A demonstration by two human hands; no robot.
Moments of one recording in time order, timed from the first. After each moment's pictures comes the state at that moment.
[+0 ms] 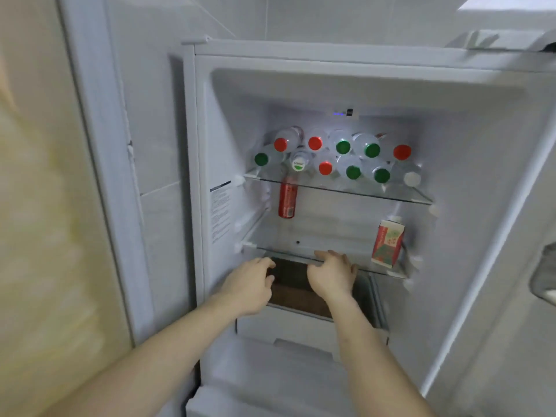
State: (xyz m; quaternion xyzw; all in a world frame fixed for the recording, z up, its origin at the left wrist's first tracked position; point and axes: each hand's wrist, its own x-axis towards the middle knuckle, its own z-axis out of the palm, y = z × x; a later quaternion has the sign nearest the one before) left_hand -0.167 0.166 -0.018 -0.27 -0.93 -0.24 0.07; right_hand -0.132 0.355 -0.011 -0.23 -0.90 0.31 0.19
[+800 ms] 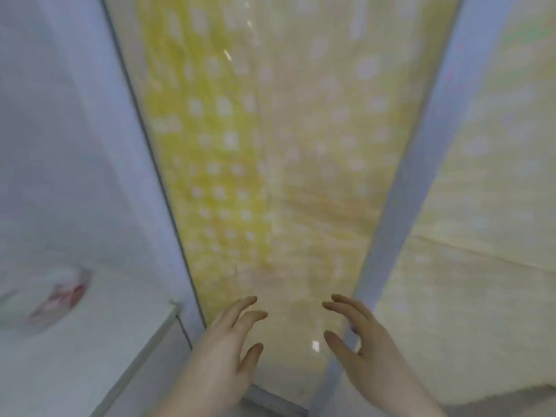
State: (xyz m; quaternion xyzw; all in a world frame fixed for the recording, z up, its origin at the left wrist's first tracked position) left_hand 0.580 -0.139 -0.130 0.46 -0.84 -0.16 0.23; right_hand 0.314 -0.089 -0.125 0.63 -0.65 0.35 -0.25
